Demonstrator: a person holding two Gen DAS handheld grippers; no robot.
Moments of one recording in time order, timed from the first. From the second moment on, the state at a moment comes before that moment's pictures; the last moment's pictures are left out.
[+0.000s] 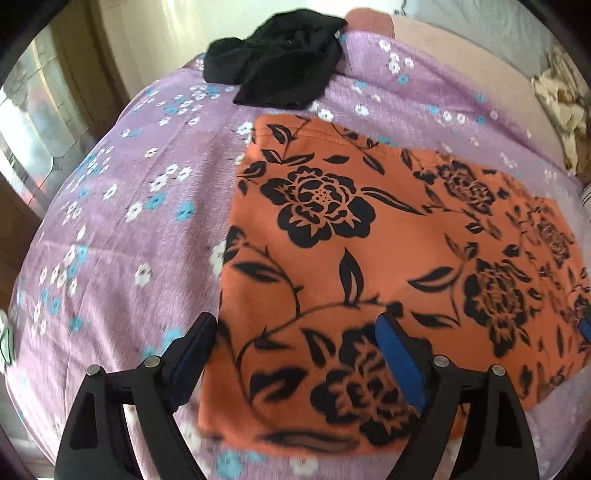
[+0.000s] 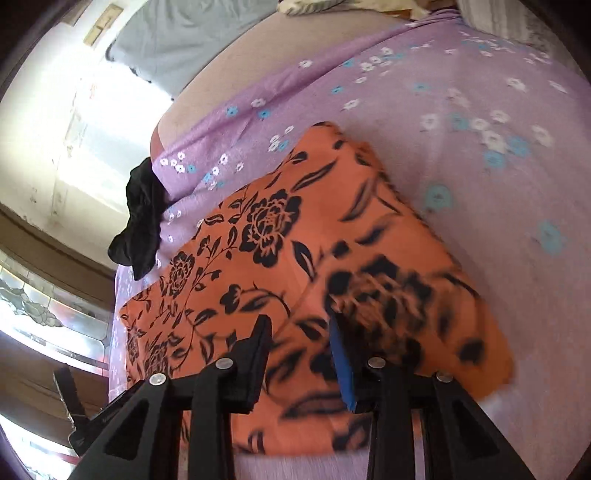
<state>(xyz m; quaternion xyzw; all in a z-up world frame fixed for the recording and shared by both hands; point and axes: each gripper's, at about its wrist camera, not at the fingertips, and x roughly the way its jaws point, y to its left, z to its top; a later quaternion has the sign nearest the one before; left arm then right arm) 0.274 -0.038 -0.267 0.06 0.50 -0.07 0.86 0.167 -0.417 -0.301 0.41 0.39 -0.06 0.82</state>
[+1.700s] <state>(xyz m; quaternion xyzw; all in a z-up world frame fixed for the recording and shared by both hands) 0.192 0.018 -0.269 -0.16 0.56 -0.14 0.80 0.128 -0.402 -0.301 0.46 0.44 0.02 0.77</state>
